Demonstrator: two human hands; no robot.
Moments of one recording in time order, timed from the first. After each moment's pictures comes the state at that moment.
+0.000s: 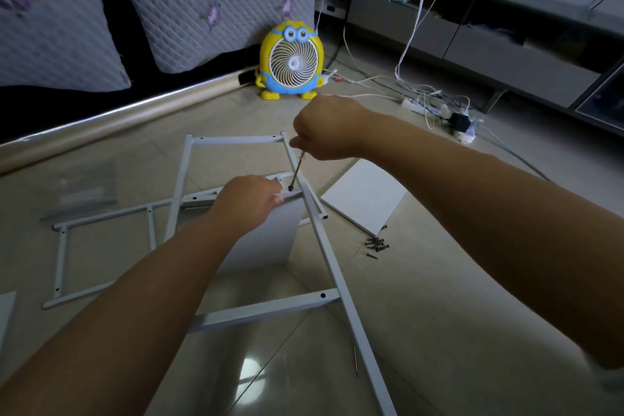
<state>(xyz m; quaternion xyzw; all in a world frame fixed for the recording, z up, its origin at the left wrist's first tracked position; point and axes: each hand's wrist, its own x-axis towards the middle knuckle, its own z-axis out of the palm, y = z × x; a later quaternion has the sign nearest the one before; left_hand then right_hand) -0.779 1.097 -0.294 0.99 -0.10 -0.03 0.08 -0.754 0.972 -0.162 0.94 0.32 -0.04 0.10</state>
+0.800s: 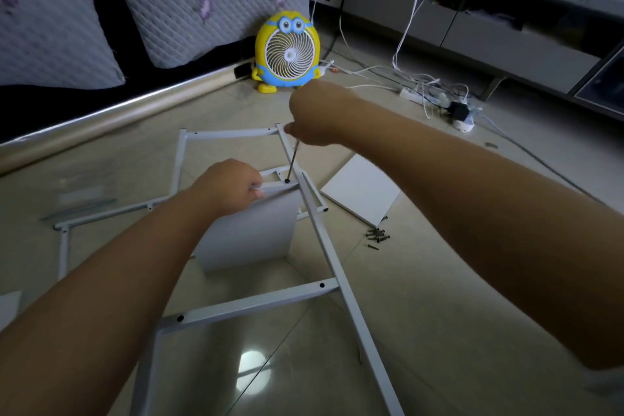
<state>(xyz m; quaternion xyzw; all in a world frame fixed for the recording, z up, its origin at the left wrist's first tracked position) -0.771 1.126 -0.289 0.99 -0.12 -0.06 0.07 -0.755 0.984 -0.162 0.95 0.29 -0.01 0.14</state>
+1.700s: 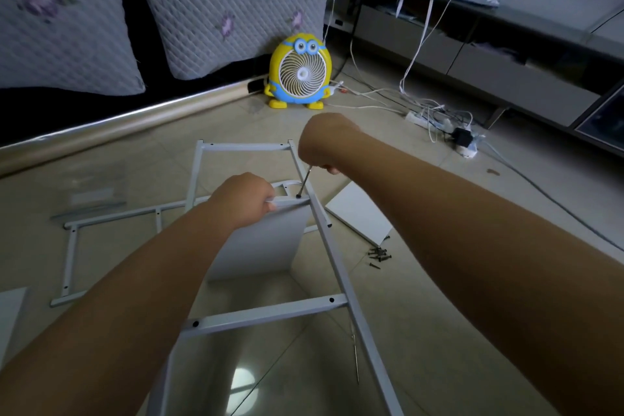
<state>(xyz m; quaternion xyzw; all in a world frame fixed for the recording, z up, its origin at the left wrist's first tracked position) -0.774 1.125 -0.289 0.99 -0.10 -0.06 0.09 -0.761 1.005 -0.167 0.99 0.13 -0.11 0.03</state>
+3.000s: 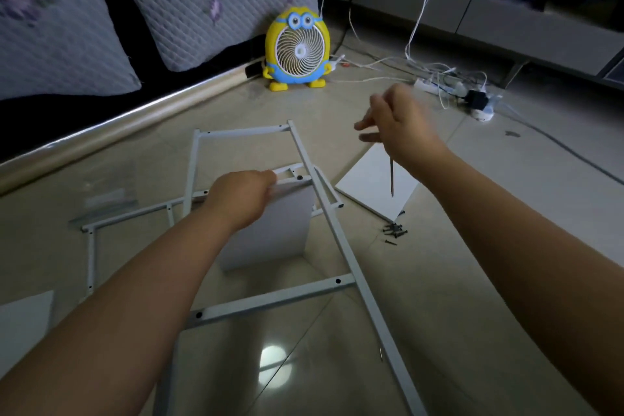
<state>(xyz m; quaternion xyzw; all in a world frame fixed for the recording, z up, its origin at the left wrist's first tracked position) -0.786 1.124 -0.298 1.00 -0.09 0.00 0.01 -0.761 0.919 -0.207 0.86 0.06 0.07 -0.50</state>
